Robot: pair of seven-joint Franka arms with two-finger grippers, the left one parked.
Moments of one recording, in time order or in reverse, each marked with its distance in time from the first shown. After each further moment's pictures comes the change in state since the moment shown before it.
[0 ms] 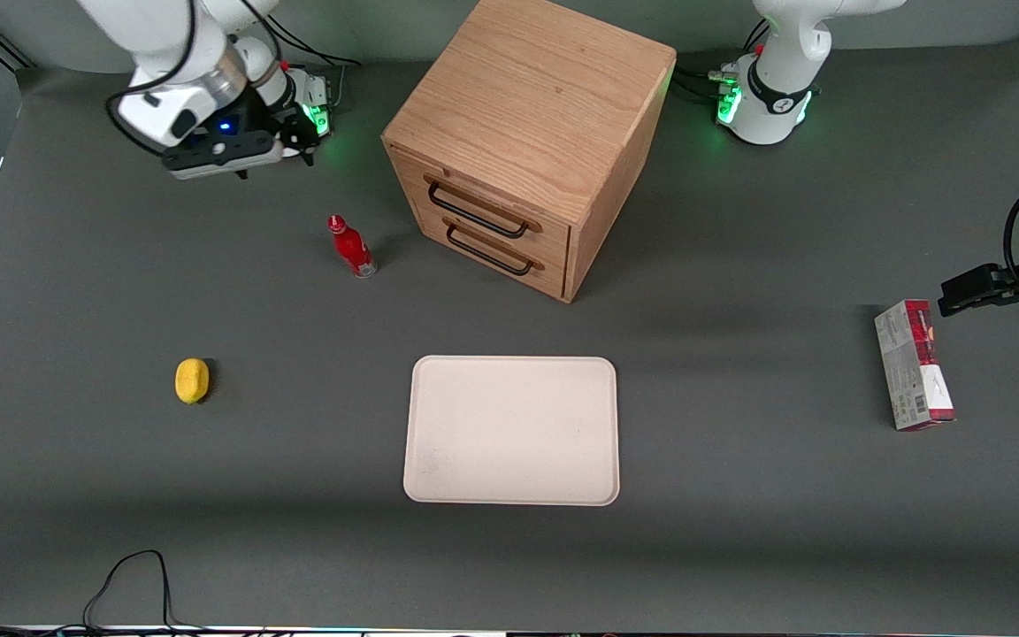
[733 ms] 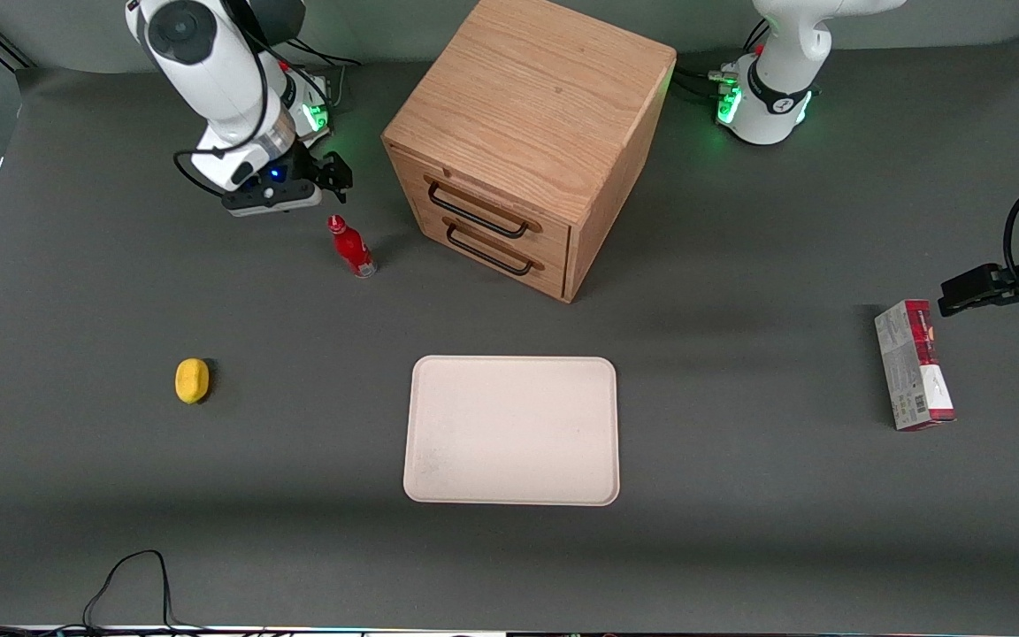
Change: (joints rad) arm 0.001 -0.004 -0.009 -0.356 0.000 0.393 0.048
